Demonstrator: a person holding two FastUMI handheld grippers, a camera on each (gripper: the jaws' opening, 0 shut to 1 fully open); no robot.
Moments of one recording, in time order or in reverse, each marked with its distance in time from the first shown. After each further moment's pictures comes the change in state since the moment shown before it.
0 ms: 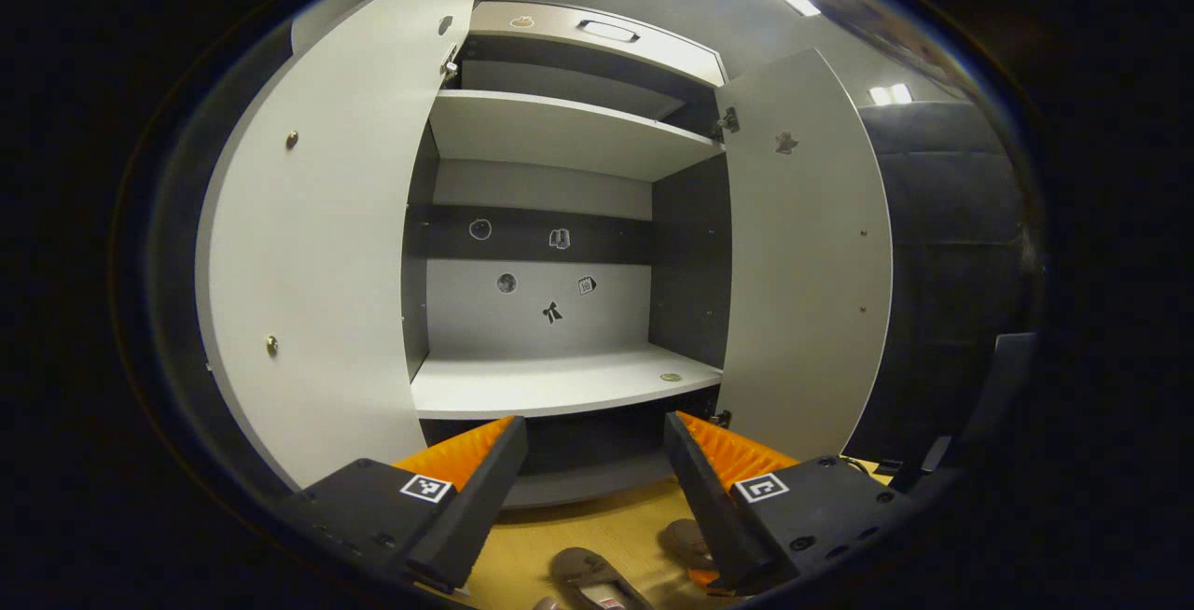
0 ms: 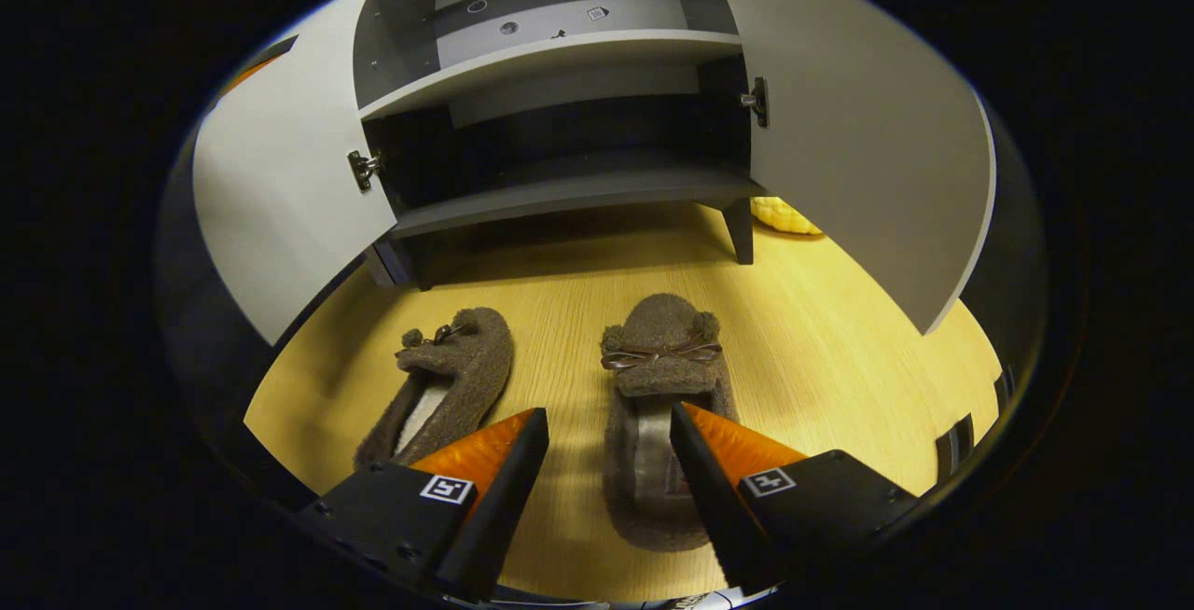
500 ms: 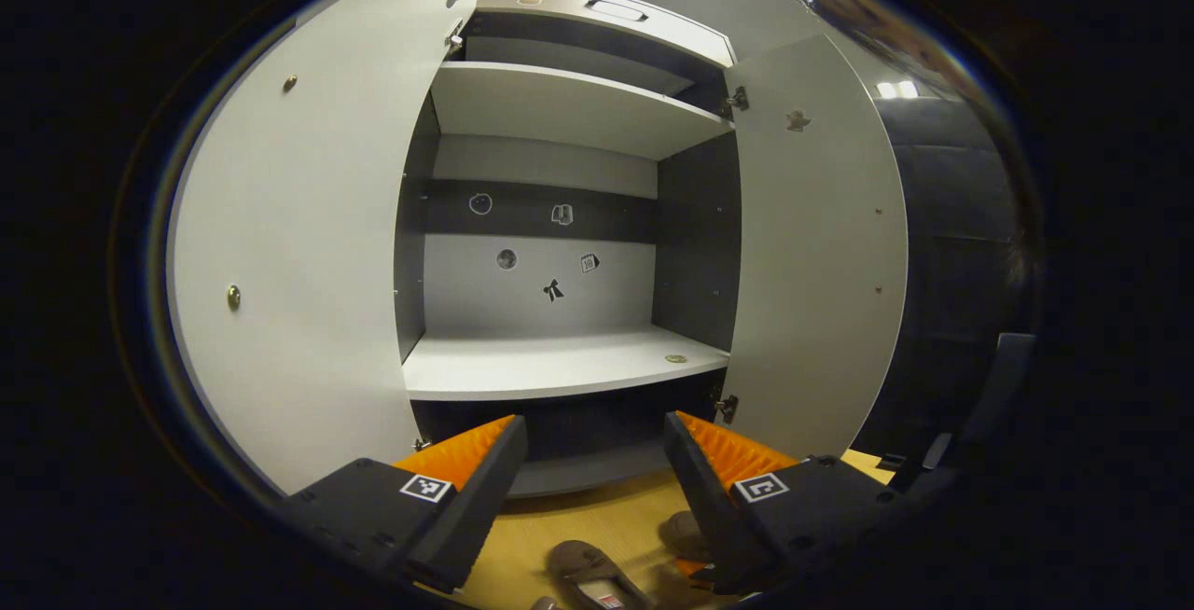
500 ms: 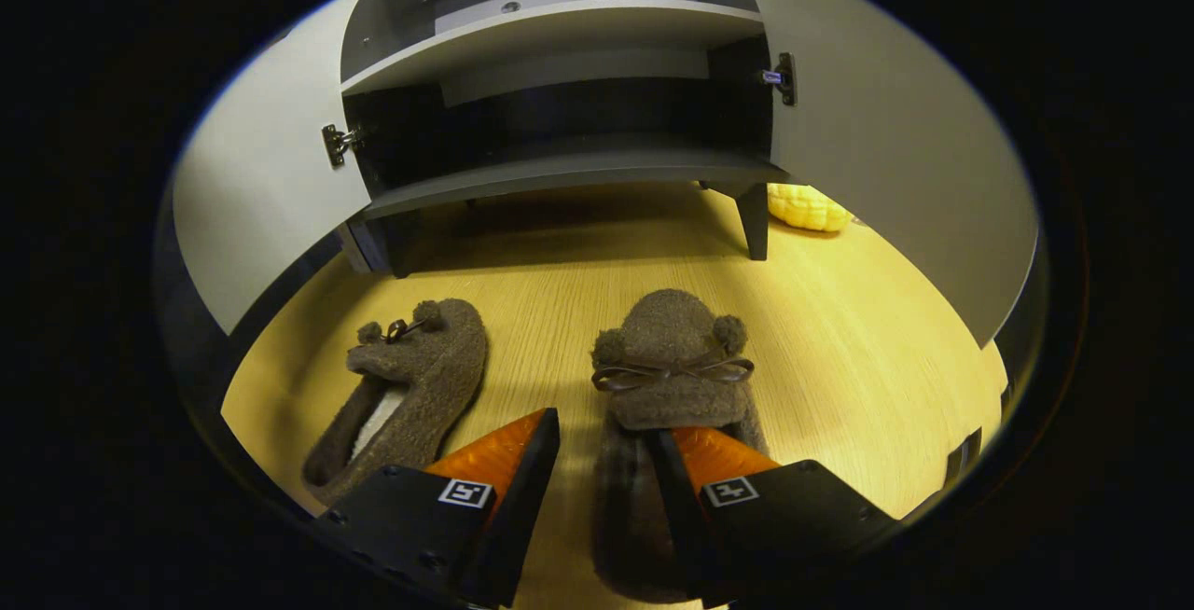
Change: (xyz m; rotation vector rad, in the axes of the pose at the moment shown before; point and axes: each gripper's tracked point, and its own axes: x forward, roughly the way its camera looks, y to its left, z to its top) left arm 0.013 0.007 -0.023 -0.007 0.046 0.009; right arm 0.047 -0.006 -0.001 -0.064 0.011 -0.021
